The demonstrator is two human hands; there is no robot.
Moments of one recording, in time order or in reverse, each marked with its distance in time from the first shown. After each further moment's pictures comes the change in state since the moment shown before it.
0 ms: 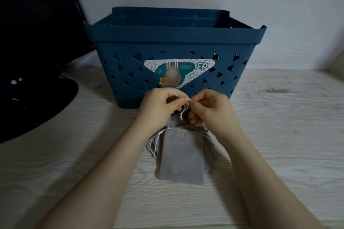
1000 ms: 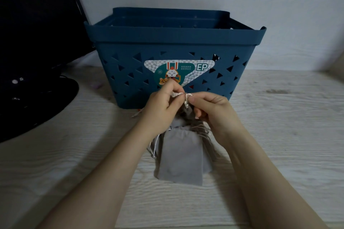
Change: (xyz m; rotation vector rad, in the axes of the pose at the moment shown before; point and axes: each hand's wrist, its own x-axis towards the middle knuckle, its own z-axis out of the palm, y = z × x) left_hand -0.005 0.002 0.002 0.148 0.021 0.176; right_hand -0.004 -0.011 -0.003 0.390 -0.095 0.130
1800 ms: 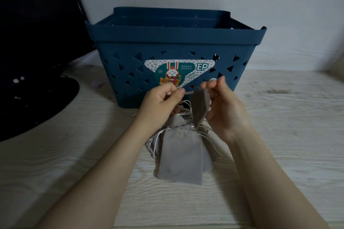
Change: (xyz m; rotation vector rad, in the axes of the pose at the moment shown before) left_hand 0.002 0.002 -0.002 -0.201 0.023 -0.166; right_hand 0.006 -0.004 -0.008 0.478 0.017 0.035
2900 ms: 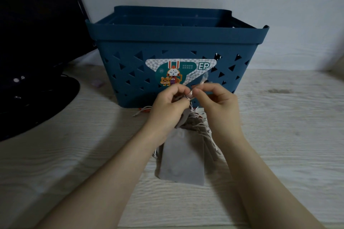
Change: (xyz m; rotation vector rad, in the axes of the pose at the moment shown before) left_hand -0.005 0.015 0.021 -0.237 0.018 -0.167; right_hand -0.002 0.019 0.004 -0.692 0.149 -0.448
